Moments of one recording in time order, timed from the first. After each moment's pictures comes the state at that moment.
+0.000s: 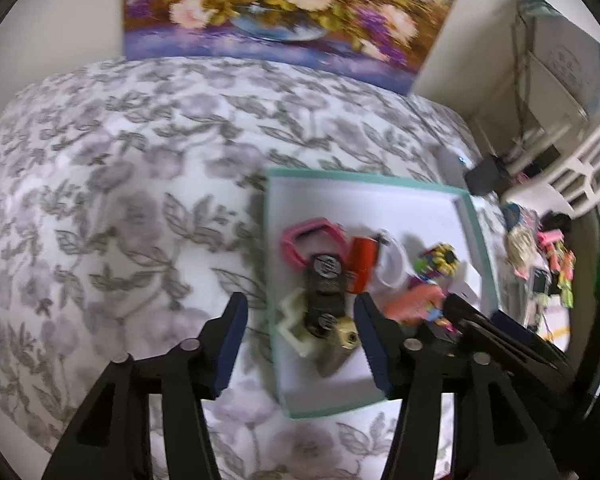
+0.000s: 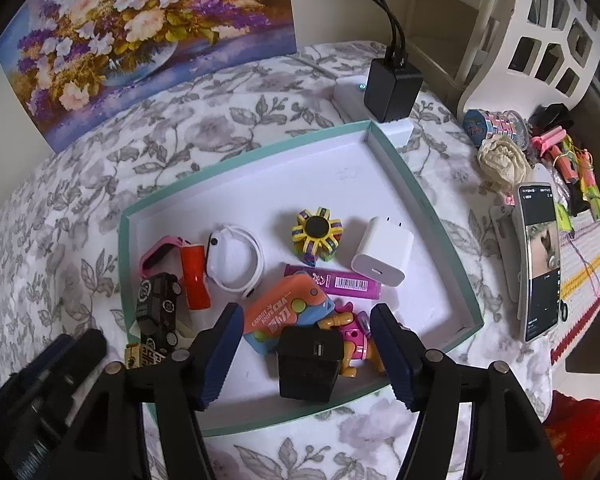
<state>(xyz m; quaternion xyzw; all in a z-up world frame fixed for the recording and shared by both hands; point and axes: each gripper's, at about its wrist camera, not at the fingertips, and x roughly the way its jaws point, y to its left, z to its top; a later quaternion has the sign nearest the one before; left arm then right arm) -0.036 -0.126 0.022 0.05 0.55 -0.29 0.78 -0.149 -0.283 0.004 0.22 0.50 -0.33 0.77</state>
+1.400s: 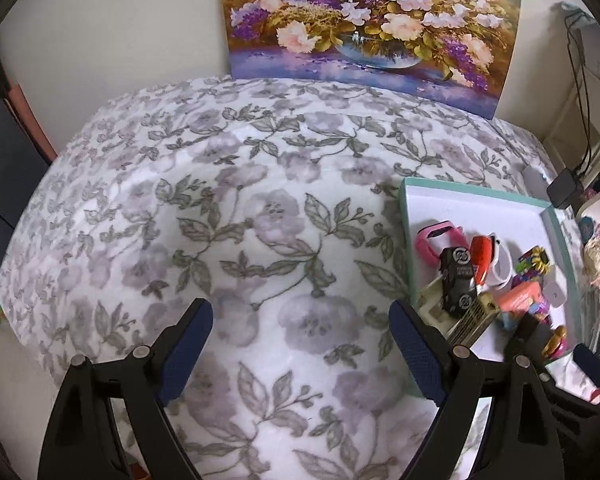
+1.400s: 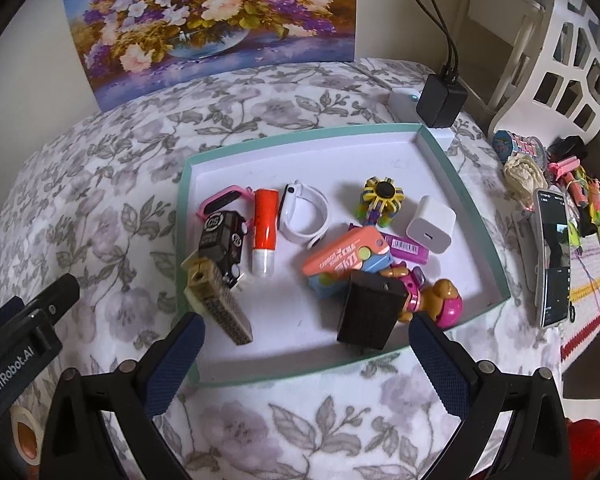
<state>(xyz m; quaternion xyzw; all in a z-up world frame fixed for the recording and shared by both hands) -0.048 -0.046 0.019 0.10 0.49 -0.17 0.85 -0.159 -0.206 0.001 0.16 0.49 -0.29 0.81</state>
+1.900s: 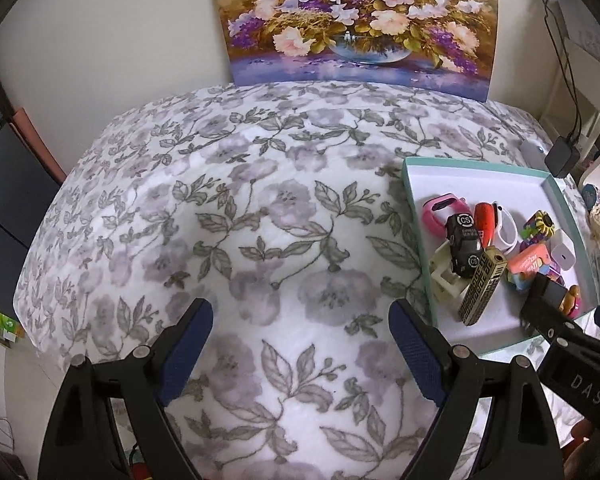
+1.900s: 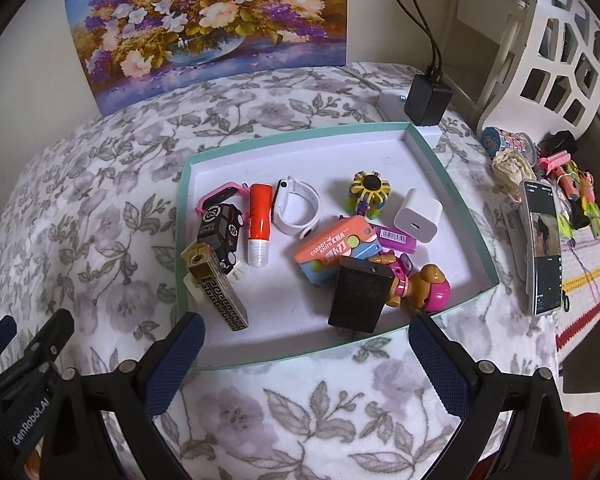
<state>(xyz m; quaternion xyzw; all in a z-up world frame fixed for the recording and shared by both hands) -0.075 -0.034 0.019 0.13 0.47 -0.17 0.86 -0.174 -0.200 0.007 0.16 0.48 -0.30 0.81</state>
